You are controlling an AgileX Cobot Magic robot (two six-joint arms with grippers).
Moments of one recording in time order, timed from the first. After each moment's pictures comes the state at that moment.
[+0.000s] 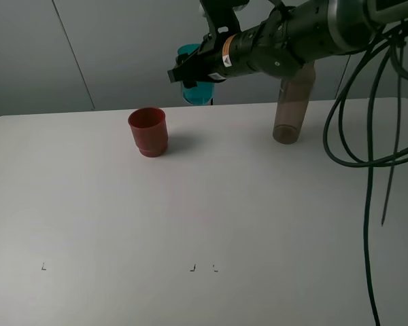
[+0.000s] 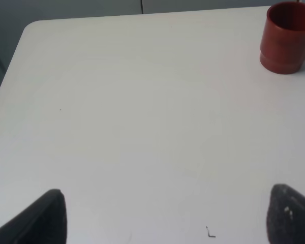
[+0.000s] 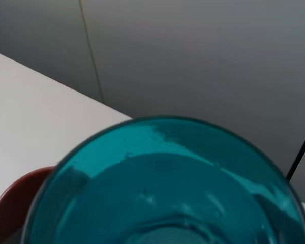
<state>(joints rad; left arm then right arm) 0.00 0.00 -0.51 0.02 1.09 0.01 0.56 2.02 -1.38 -0.67 -0.06 0.69</state>
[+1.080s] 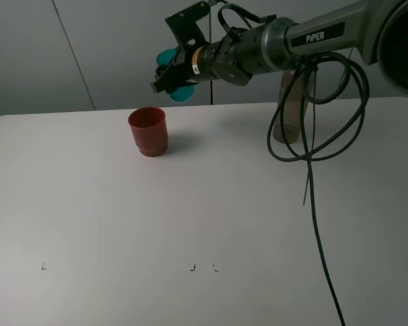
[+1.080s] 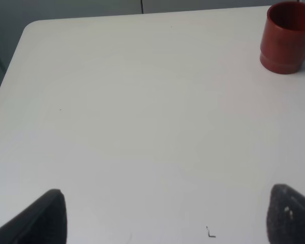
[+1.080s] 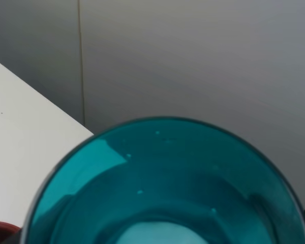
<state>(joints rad) 0.00 0.00 -0.51 0.02 1.09 0.01 0.58 2.30 -1.71 -0.69 -0.04 0.52</state>
